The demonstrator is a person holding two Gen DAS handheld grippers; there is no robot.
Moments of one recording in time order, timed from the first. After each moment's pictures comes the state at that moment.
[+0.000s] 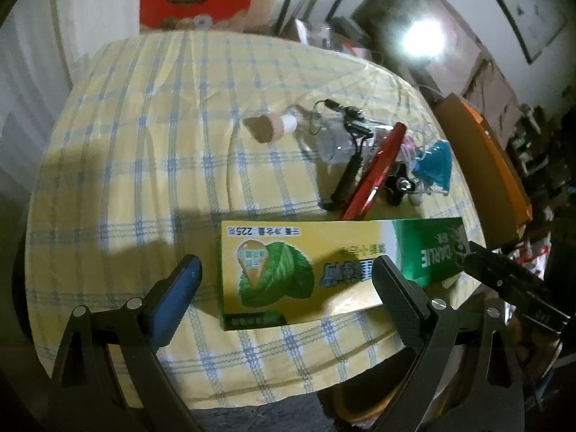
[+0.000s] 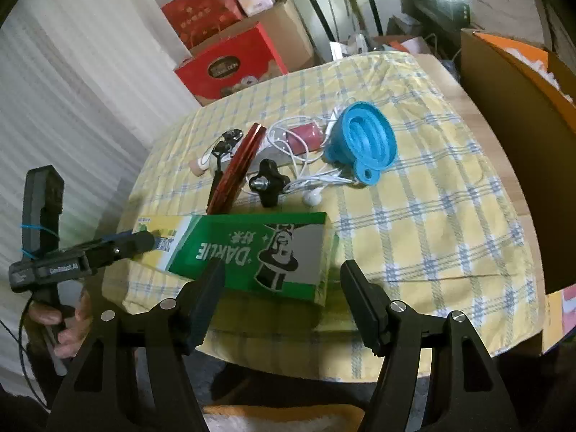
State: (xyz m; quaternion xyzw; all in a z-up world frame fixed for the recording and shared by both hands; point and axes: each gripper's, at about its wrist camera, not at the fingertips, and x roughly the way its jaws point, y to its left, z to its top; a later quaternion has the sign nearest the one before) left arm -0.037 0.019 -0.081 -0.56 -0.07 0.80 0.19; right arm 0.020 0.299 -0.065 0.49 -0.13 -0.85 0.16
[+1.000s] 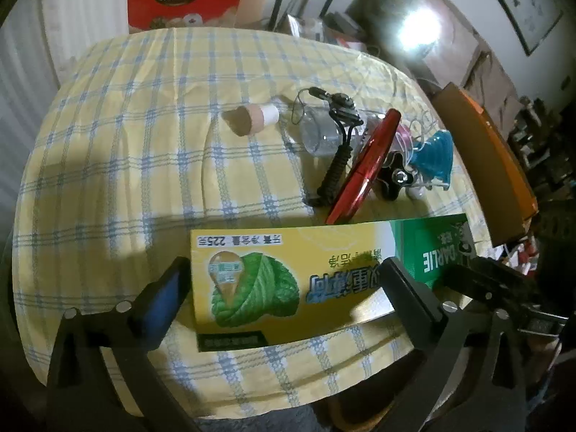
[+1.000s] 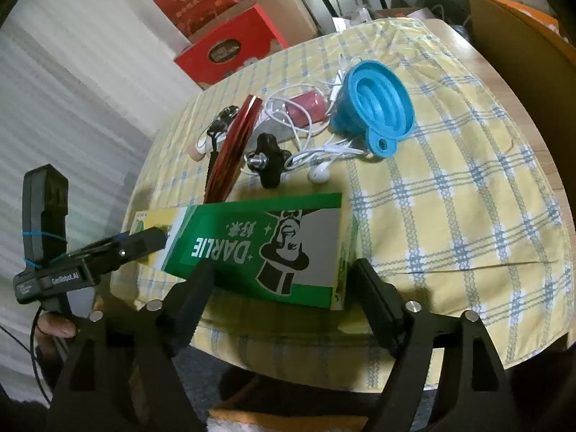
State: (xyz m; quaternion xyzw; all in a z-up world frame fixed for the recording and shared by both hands) left arm -0.033 0.044 -0.089 -0.56 -0.05 0.80 0.19; right arm 0.008 0.295 -0.093 0.51 -0.17 -0.82 0.19
